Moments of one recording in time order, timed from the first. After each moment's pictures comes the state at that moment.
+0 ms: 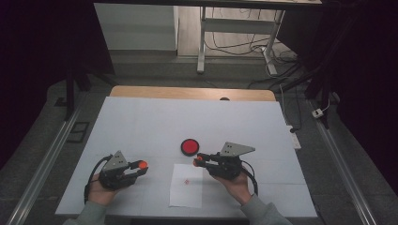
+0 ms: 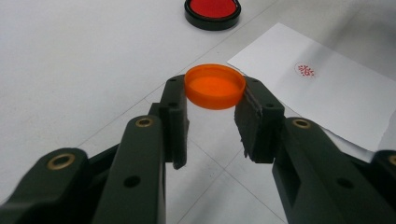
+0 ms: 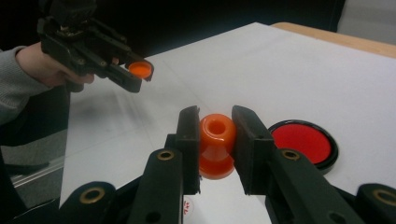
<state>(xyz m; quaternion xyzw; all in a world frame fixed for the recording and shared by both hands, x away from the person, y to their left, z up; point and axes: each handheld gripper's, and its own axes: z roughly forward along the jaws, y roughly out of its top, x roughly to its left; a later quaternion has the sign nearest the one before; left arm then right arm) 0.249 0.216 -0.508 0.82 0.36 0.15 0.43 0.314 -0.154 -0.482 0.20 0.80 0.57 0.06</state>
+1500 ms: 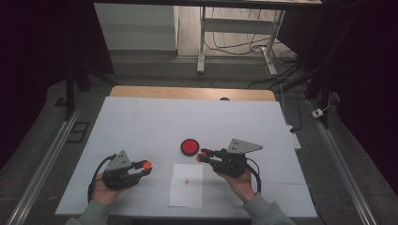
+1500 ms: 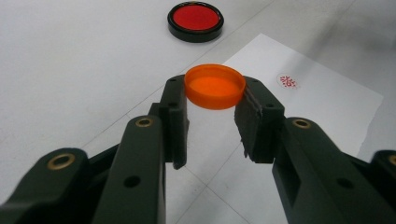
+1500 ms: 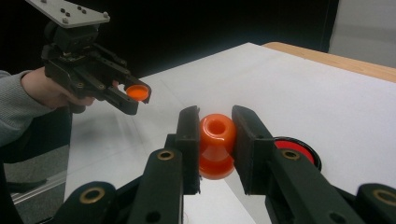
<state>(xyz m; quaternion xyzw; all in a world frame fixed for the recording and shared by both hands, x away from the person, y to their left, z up) 0.250 0.206 -0.504 0.82 0.34 0.14 0.44 0.317 -0.164 -0.471 0.20 0.78 0.59 0.06</state>
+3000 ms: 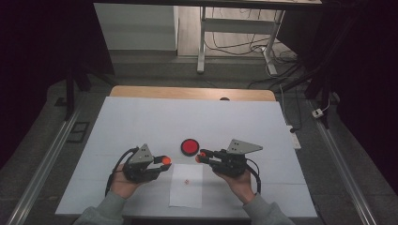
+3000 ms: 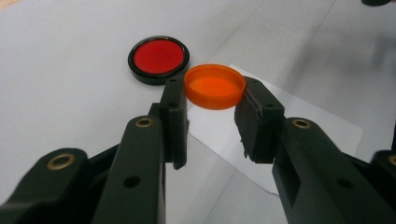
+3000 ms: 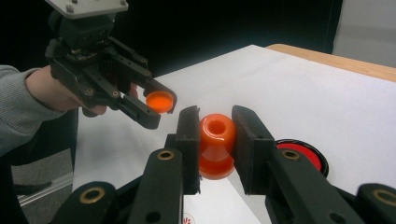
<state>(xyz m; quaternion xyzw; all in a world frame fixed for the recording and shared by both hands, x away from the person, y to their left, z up) 0.271 0.153 -0.482 0.84 0.29 0.13 0.44 0.314 -0.163 -0.469 0.20 0.77 0.60 0.06</state>
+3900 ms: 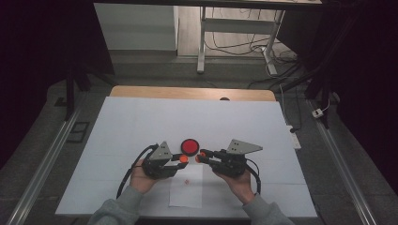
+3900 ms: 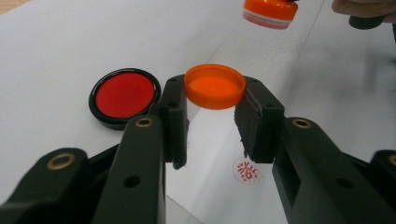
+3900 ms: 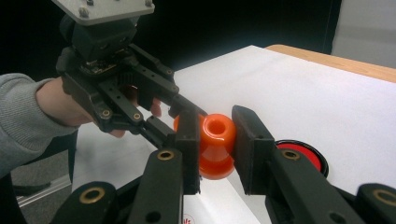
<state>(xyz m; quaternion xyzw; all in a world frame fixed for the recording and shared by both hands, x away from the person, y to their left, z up) 0.290 0.106 -0.487 0.85 0.26 0.12 0.45 0.313 -0.162 -0.470 0.20 0.77 0.60 0.06</state>
